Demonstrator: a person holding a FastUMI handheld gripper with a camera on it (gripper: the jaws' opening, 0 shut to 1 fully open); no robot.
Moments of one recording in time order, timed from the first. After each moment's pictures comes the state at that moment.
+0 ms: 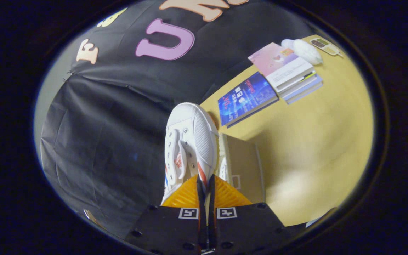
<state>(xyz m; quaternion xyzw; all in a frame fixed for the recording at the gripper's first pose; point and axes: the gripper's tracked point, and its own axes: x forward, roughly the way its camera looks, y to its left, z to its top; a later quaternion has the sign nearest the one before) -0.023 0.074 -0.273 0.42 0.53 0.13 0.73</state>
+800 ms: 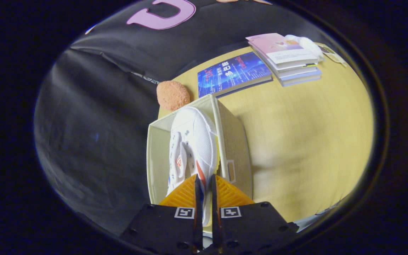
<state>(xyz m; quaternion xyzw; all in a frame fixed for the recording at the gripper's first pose) -0.059 0.114 -0.352 0.27 0.62 0.05 0.74</state>
